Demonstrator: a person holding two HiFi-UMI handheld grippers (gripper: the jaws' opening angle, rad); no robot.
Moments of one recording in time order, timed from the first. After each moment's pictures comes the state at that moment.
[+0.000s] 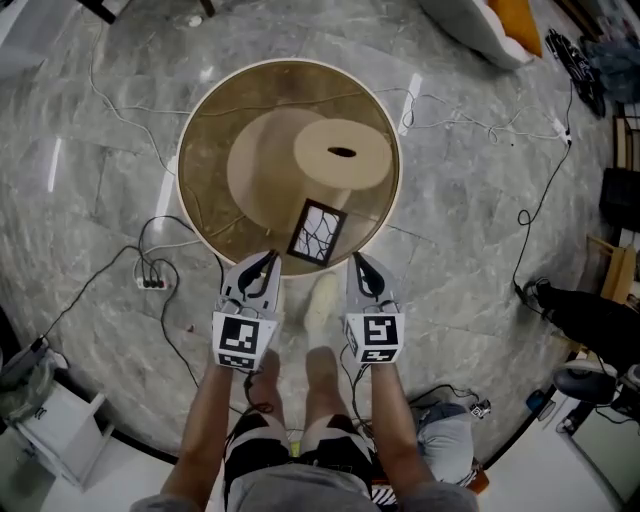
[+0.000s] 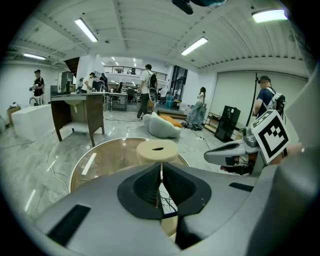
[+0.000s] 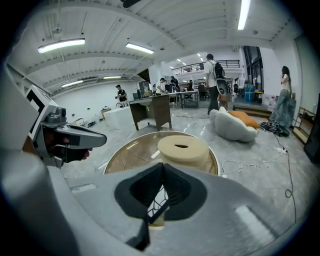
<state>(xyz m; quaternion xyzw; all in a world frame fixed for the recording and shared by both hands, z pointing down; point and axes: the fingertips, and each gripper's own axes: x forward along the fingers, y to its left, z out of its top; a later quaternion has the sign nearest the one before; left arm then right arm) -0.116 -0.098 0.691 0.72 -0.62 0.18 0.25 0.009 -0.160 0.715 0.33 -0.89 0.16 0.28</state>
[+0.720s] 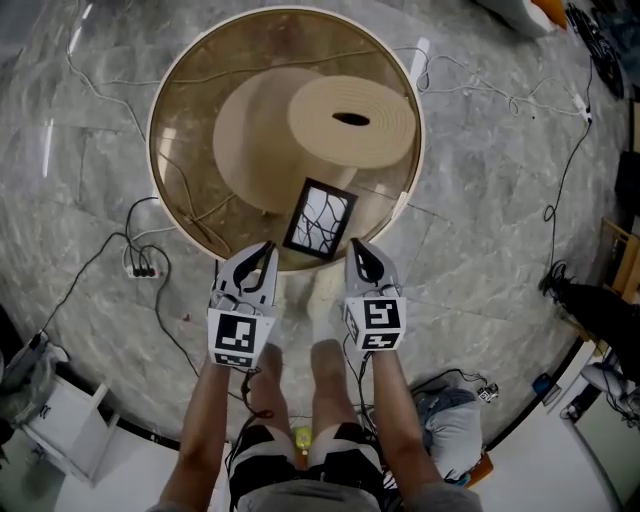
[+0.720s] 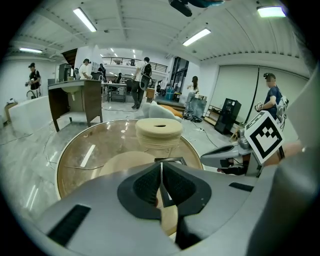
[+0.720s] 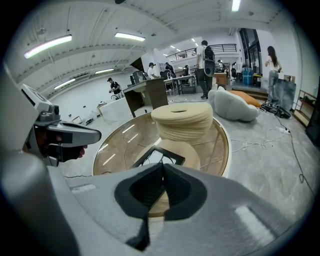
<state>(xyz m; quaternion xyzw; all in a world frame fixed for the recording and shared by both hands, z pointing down) -0.110 -0.095 0.821 0.72 -0.60 0.20 0.28 0.013 -0.153 0.867 0.32 -0.86 0.23 0.32</state>
